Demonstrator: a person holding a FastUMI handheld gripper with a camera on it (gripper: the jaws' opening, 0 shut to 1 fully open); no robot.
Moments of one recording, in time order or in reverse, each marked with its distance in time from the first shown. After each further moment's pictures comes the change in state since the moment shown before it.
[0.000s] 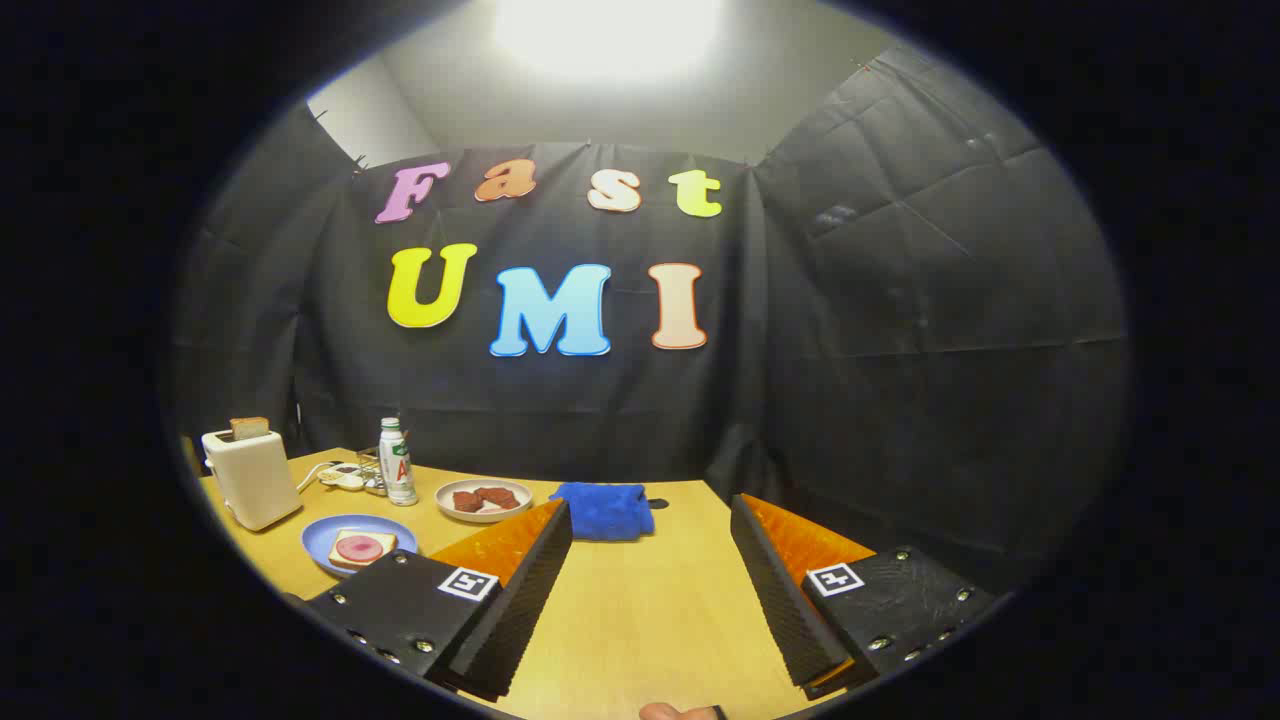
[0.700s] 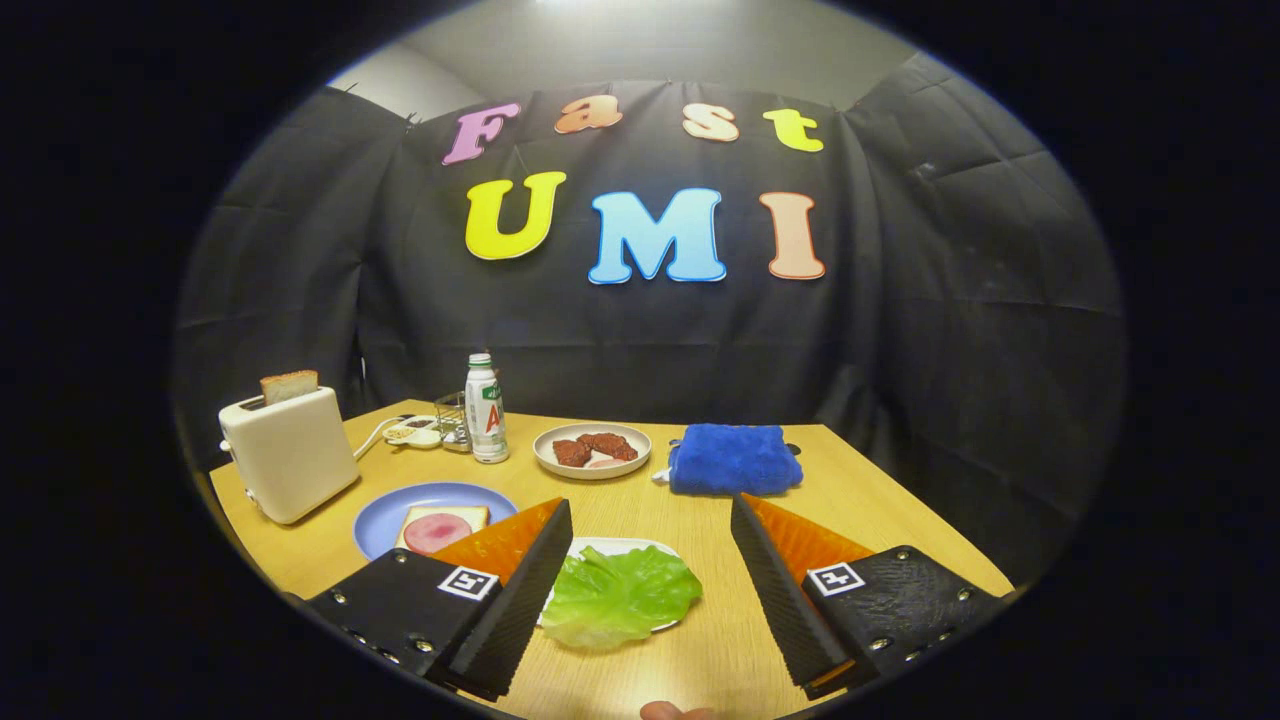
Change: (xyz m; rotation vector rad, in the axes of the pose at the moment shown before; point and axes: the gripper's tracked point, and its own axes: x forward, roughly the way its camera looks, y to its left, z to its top) arm 0.062 0.142 -0.068 -0.020 0.199 0.199
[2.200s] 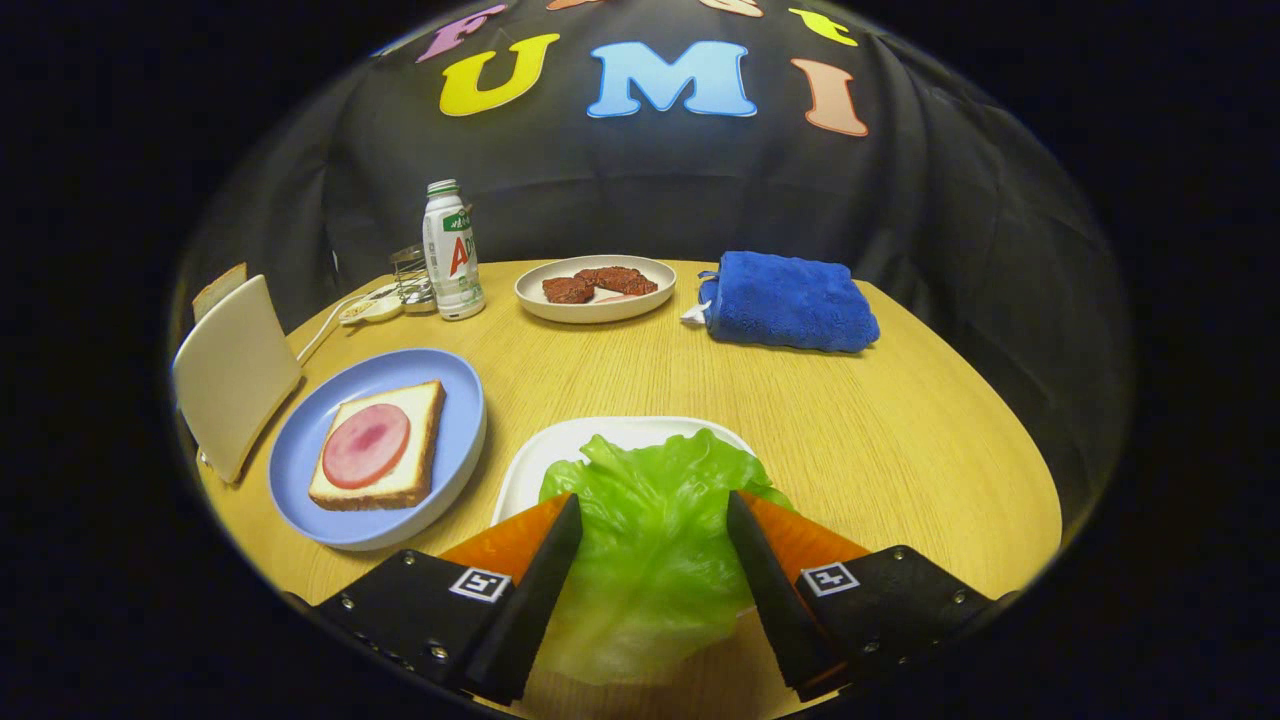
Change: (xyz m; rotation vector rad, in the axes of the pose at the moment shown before) arm 0.077 0.036 -0.123 0.047 0.435 0.021
